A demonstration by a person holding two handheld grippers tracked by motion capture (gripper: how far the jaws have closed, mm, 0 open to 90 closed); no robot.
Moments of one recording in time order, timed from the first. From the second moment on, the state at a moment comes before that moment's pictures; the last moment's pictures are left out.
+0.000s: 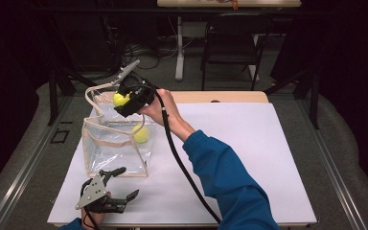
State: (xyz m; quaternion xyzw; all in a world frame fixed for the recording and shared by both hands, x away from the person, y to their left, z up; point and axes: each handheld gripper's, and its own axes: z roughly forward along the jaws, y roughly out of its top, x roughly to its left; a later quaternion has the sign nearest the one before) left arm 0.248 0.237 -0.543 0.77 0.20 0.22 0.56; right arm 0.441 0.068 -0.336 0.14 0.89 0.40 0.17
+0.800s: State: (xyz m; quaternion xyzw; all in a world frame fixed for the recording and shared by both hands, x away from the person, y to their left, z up) left arm 0.248 0.238 -0.542 0.78 0.20 0.22 0.56; right arm 0.449 0.083 -0.349 0.14 0.90 0.37 0.17
